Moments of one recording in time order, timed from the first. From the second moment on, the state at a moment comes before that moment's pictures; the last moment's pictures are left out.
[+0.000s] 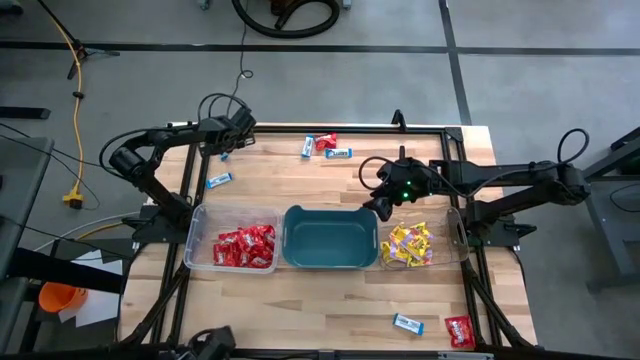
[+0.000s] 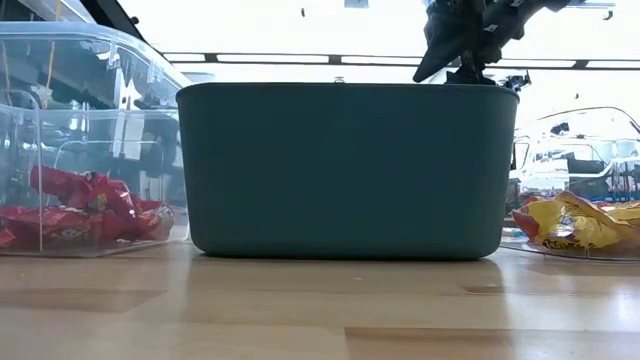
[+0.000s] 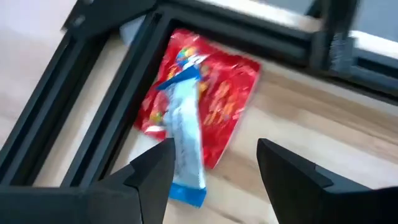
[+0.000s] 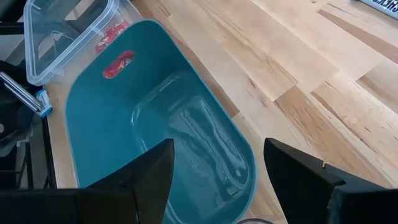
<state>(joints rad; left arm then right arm) 0.92 1.59 0.84 -0.59 -0.53 -0.96 -0.08 1.15 0.89 -0.48 -0.03 0.63</state>
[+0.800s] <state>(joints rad) 0.86 1.70 0.84 -0.67 -0.64 -1.28 -0.08 1.15 0.89 -0.50 0.01 0.55</state>
